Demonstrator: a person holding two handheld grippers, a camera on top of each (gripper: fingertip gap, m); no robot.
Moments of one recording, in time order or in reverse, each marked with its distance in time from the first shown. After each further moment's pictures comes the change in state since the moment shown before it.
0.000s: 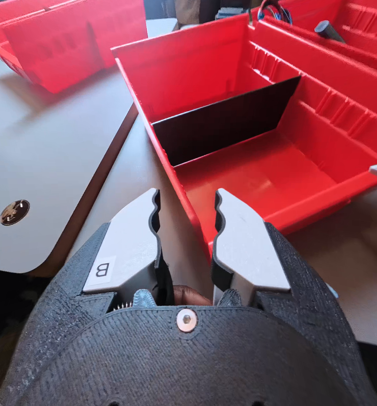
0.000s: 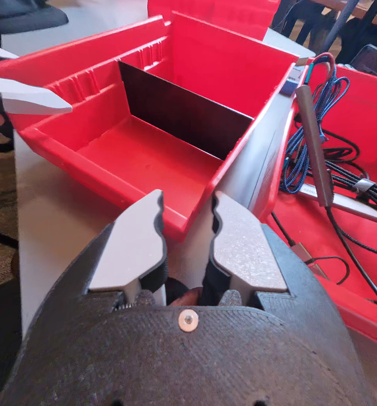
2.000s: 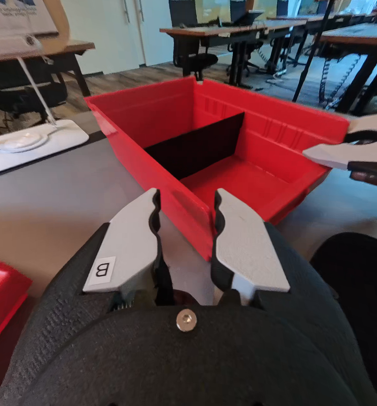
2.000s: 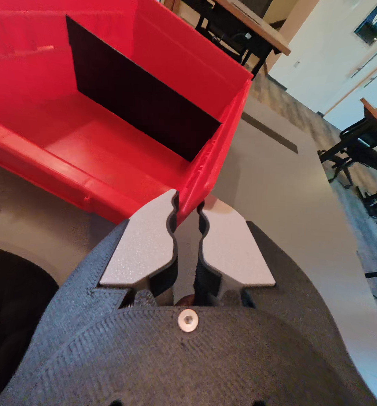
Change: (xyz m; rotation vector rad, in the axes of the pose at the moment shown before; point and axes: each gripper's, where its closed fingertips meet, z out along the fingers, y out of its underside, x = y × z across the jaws) left arm 0.543 -0.077 0.031 0.247 0.878 0.265; right arm 0.296 0.233 -0.400 -0.191 0.855 0.070
